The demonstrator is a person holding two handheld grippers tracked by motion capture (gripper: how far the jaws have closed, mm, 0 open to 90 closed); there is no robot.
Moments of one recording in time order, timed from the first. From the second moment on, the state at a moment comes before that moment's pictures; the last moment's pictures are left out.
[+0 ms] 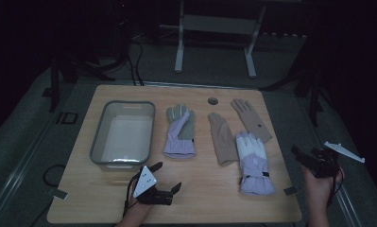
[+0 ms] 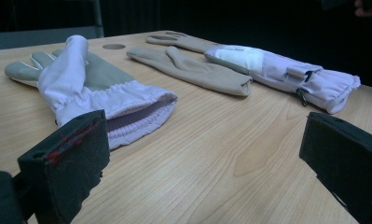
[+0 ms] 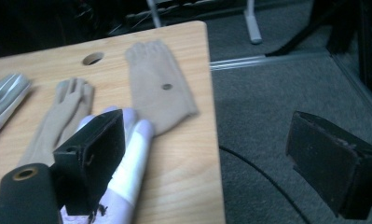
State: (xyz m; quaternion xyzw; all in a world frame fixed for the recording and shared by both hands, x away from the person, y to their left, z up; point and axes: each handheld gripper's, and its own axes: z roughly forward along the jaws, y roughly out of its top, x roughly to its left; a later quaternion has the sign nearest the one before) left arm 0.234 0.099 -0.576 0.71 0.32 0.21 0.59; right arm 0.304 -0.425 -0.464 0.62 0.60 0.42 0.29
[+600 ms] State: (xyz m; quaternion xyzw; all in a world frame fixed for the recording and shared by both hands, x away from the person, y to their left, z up) left arm 0.234 0.099 -0.576 0.71 0.32 0.21 0.59; right arm 0.326 -0.353 -0.389 0.50 0.69 0.44 0.29
